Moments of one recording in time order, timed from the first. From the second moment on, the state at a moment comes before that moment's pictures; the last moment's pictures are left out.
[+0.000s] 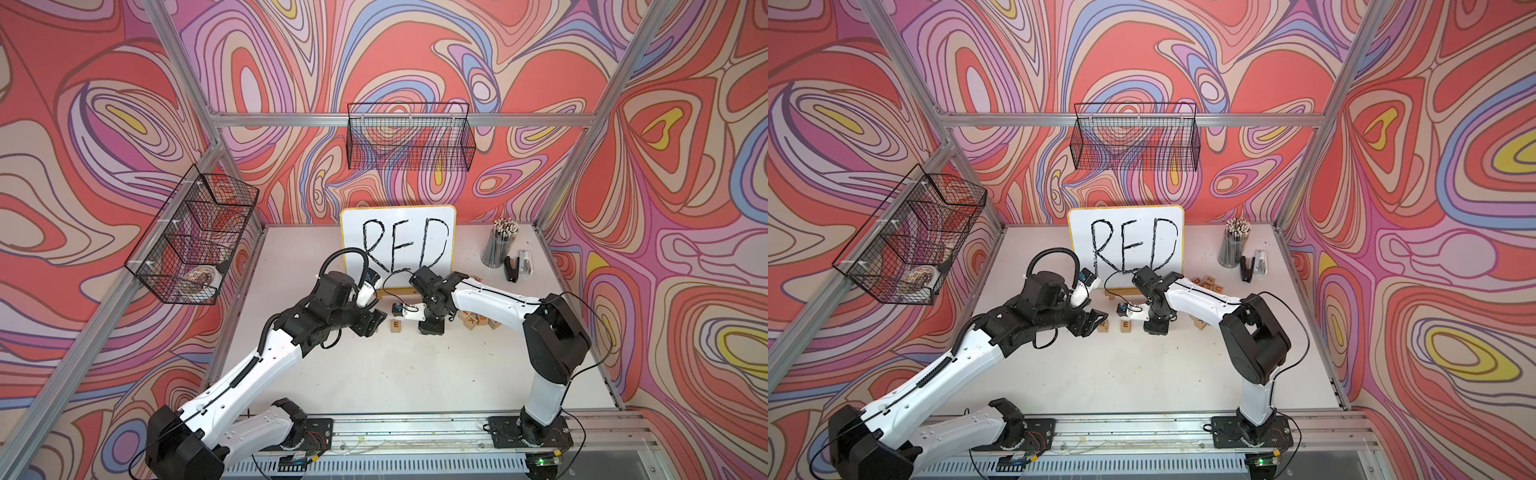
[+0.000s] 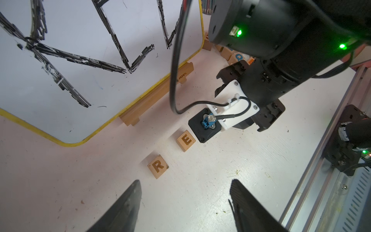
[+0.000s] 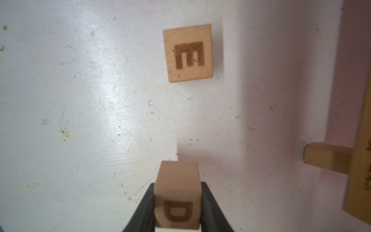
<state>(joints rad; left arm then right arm) -0.59 1.08 0.92 -0.56 0.20 0.01 0.69 1.84 1.32 -0.87 -0.10 -0.77</state>
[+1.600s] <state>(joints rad) -0.59 1.09 0.92 -0.56 0.20 0.01 0.65 1.96 1.40 -0.85 -0.15 -0.96</state>
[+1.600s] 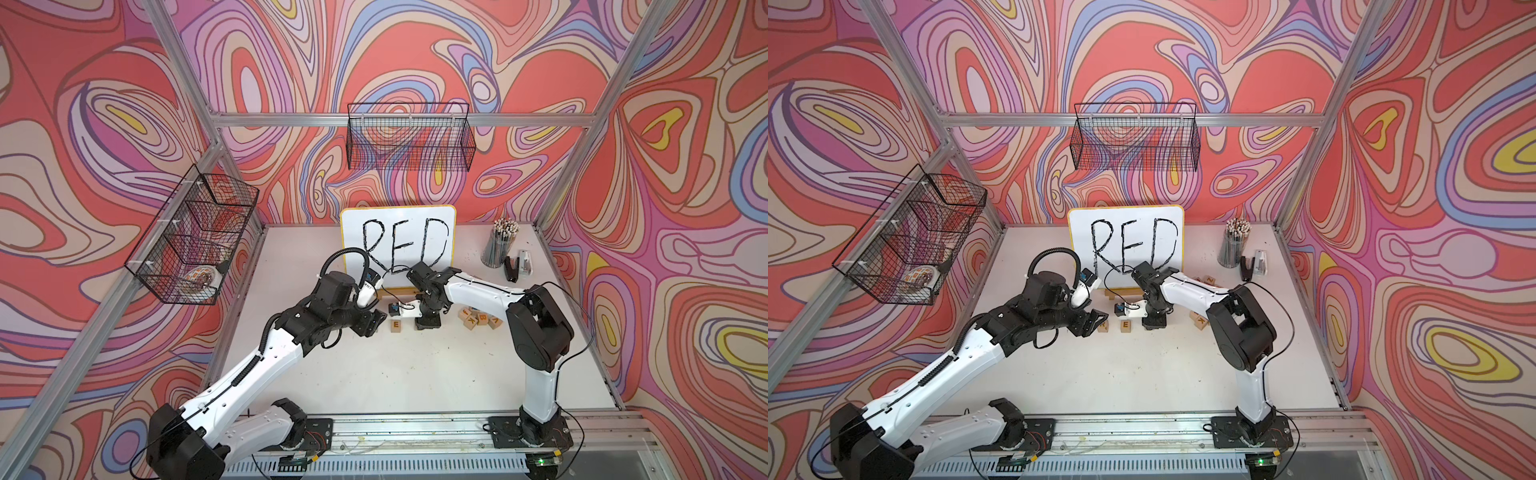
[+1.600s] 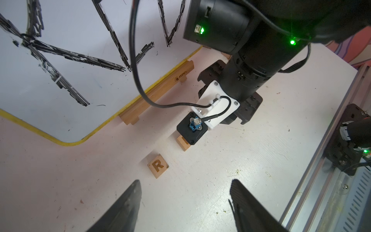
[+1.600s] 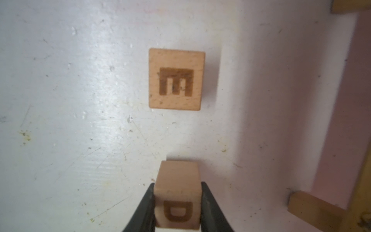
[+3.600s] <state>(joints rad) -0.59 1.09 0.92 -0.56 0.19 0.01 0.65 1.98 1.42 -0.87 -0.17 -0.96</state>
